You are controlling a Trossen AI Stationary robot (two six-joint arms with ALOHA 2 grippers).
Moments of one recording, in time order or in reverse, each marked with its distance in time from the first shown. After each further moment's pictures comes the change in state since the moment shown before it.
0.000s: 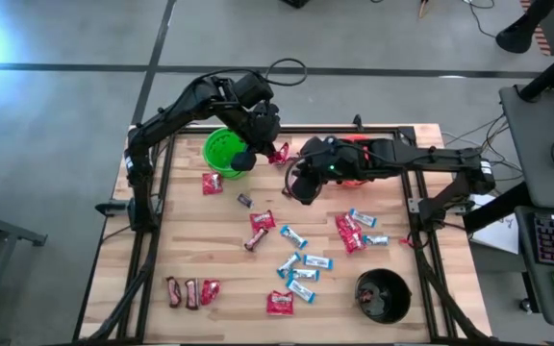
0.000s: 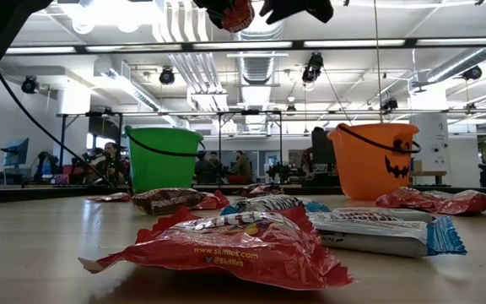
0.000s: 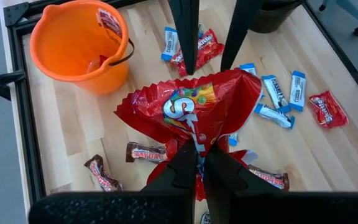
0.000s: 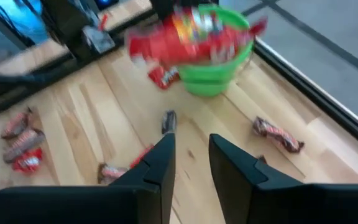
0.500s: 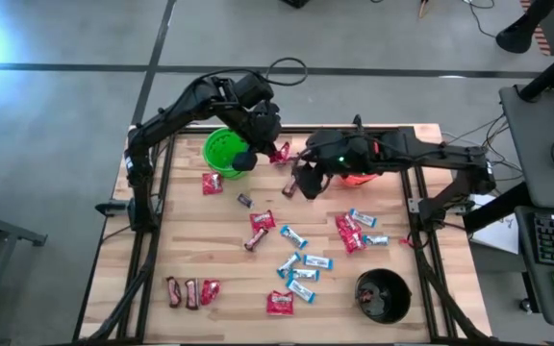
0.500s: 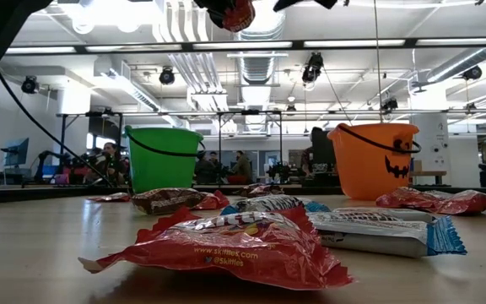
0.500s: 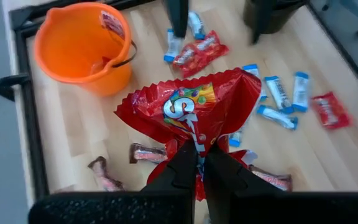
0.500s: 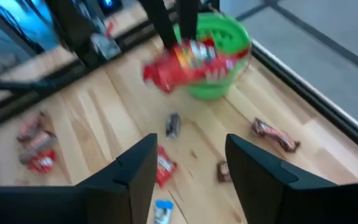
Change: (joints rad) left arm -0.004 0.000 0.000 0.009 -0.006 0.000; right arm 0.000 0.000 0.116 -0.094 -0.012 0.013
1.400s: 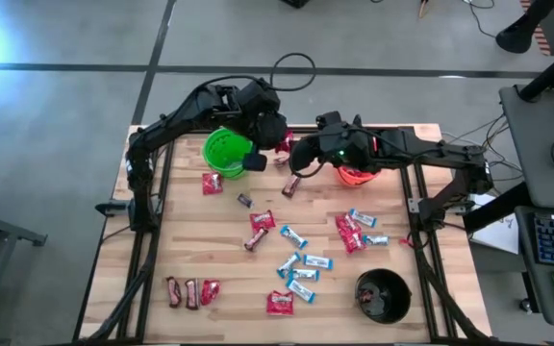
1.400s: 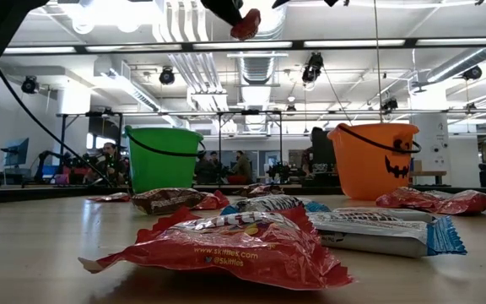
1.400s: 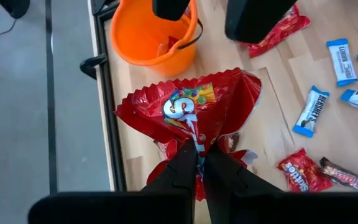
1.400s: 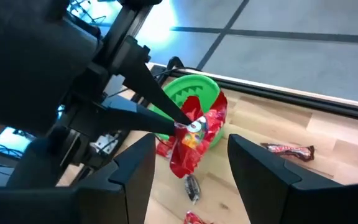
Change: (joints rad) left arm -0.073 0.000 0.000 0.089 -0.351 -0.029; right arm -0.018 0.018 0.036 0.099 0.234 0.409
